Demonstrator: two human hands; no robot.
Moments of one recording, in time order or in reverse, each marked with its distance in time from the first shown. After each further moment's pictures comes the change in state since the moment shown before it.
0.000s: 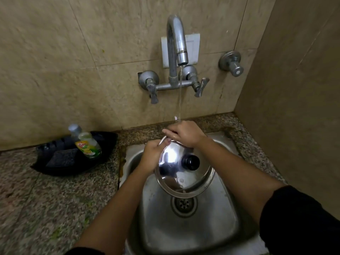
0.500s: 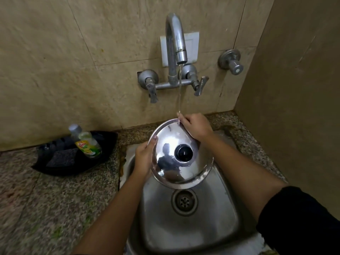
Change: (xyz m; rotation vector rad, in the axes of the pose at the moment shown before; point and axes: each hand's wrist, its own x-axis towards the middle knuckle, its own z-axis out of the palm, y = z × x) left_hand -0.009 -0.011 -0.007 -0.276 0.194 -0.079; right_hand -0.005 0.012 -0.022 0.206 0.159 0.385
